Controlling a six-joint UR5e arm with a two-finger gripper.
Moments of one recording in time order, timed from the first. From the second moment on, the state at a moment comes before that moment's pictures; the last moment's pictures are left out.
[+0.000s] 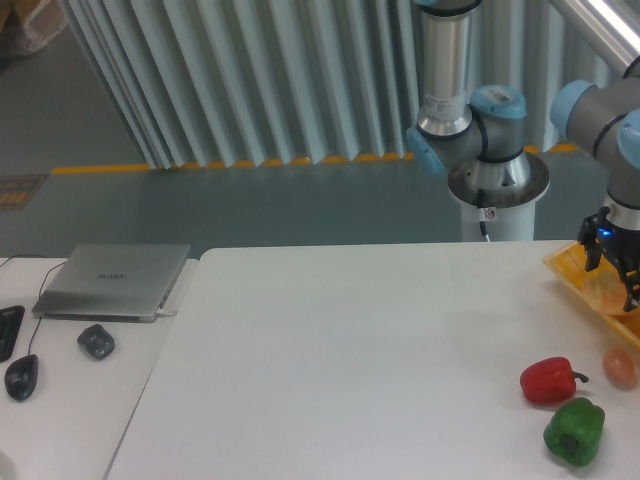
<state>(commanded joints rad) 2.67 -1.78 -1.73 -1.28 1.55 1.59</state>
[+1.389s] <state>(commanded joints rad) 2.68 -1.79 -1.64 -1.41 1.59 1.61</state>
